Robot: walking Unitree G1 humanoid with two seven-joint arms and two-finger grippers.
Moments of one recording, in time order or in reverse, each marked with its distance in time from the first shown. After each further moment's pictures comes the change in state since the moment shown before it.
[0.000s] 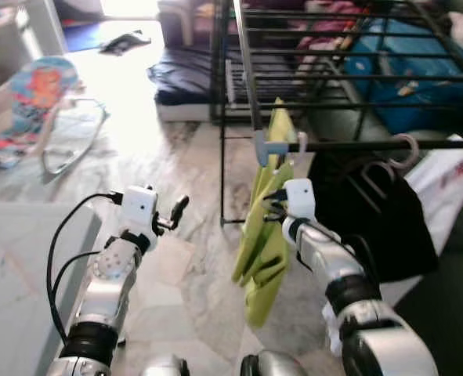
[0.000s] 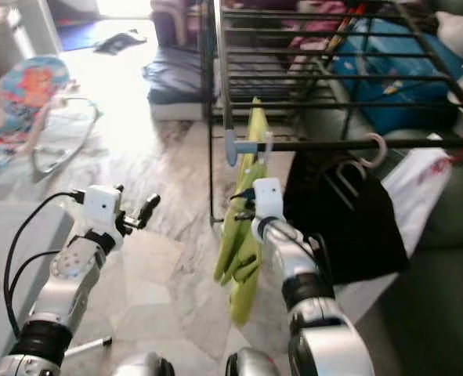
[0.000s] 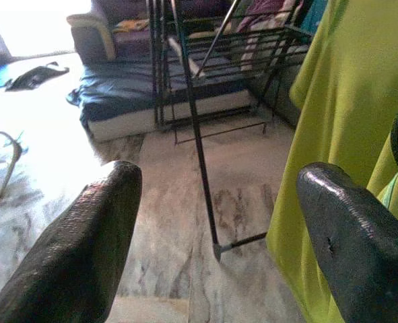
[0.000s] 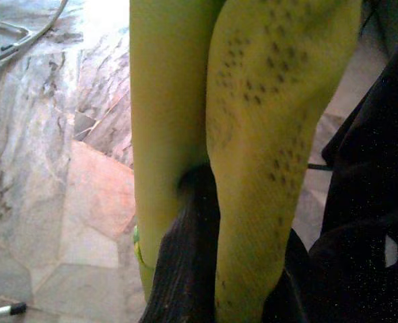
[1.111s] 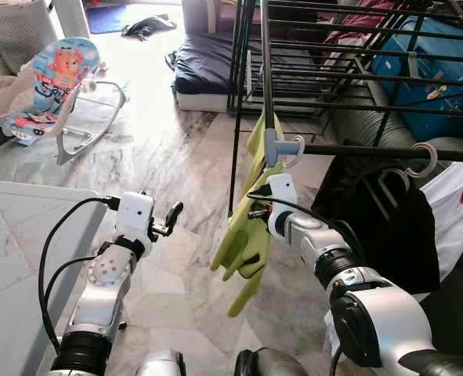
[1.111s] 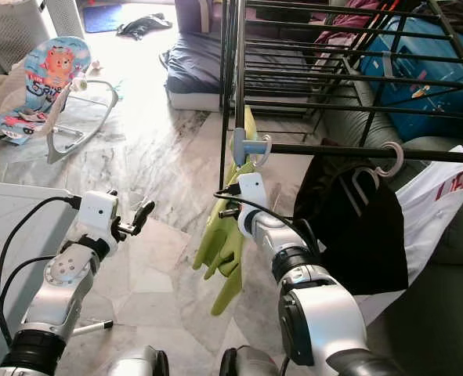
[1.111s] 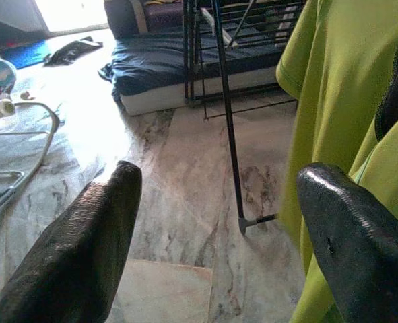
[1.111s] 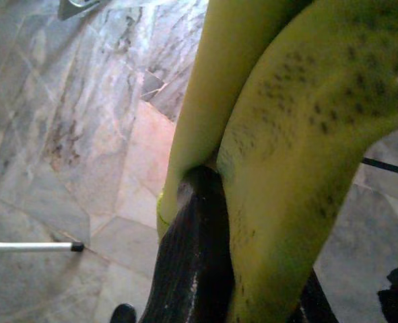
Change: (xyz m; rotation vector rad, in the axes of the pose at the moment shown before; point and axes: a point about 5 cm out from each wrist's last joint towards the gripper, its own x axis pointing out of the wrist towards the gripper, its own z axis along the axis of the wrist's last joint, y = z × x) left arm -0.010 0.005 0.000 0.057 0.030 0.028; right arm 0.012 0.023 0.005 -0.057 0.059 0.178
